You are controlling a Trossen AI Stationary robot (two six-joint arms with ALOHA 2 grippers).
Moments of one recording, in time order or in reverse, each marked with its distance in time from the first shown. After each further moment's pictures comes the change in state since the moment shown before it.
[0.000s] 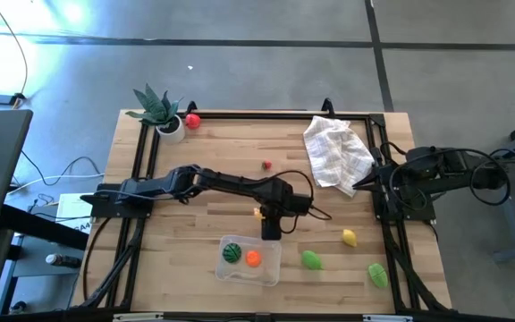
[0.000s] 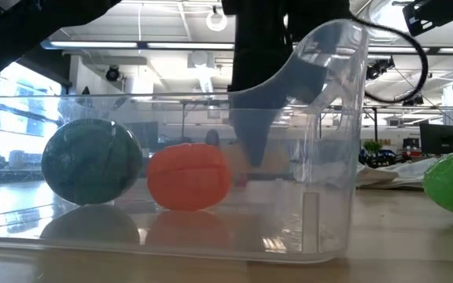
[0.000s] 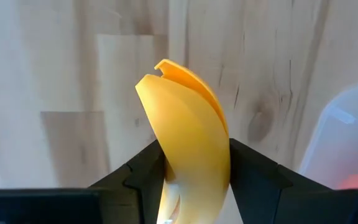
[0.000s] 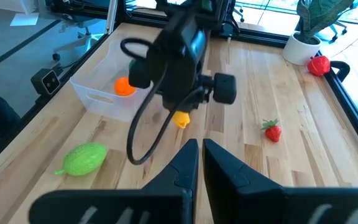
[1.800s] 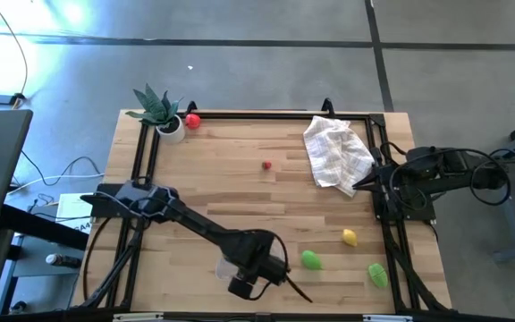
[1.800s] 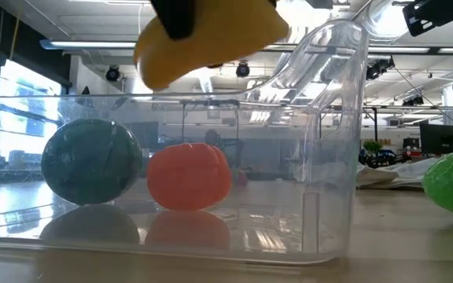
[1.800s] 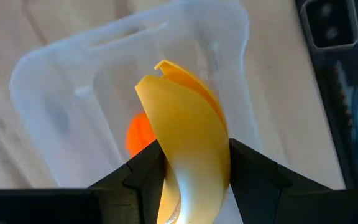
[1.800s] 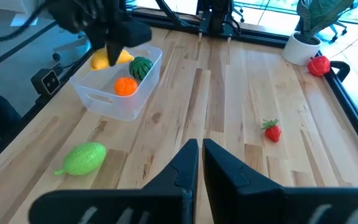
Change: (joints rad) left arm -0.363 -0.158 -0.065 0.055 -0.004 0.065; right arm 0.000 0.001 0.000 0.000 0.000 0.000
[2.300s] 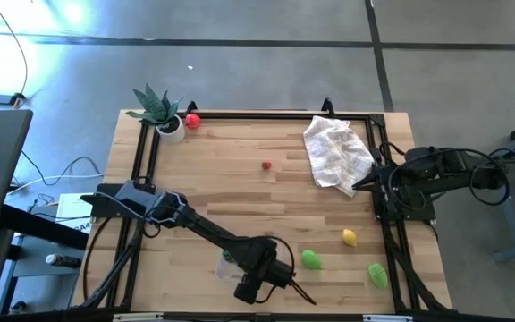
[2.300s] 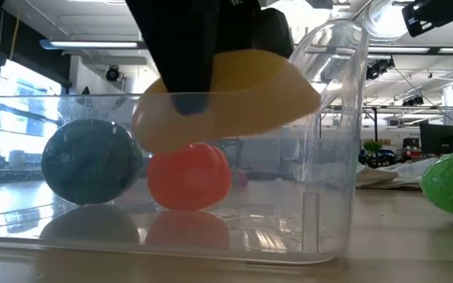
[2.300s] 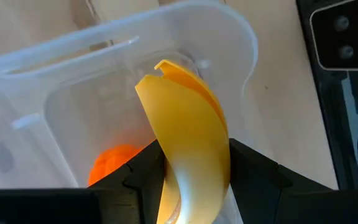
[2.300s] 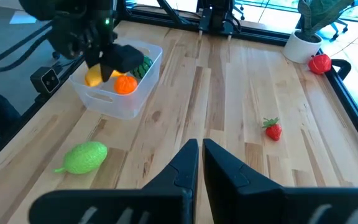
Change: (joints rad) left arm 0.002 0.092 0.002 0.075 0.080 -0.017; right arm 0.000 0.007 0.000 0.000 0.000 0.000
